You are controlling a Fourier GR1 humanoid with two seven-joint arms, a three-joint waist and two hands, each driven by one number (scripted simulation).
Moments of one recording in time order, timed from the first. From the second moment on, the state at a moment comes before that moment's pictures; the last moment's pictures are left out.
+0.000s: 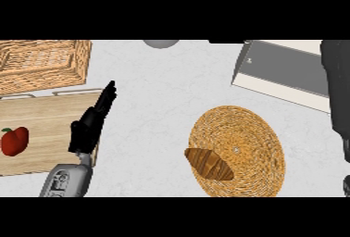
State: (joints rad) left arm -0.19 0.06 -0.01 -1.43 -0.17 -0.03 0.02; right arm -1.06 -0.36 -0.29 -0.97 1.18 -0.61 0.58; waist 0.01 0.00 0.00
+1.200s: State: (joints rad) left arm -0.16 0.06 -0.01 -1.44 -0.17 -0.03 0.00; right arm -0.95 -0.40 -0.34 -1.16 1.12 -0.57 0.76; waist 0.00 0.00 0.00
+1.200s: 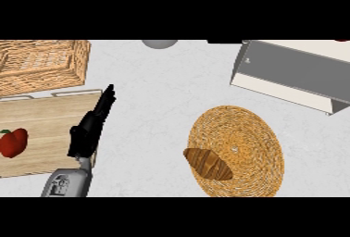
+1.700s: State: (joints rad) left arm -0.15 0.06 0.00 -1.46 -0.16 -0.03 0.02; right arm -0.97 -0.47 -0.43 -1.39 1.05 -0.58 0.84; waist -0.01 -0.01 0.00
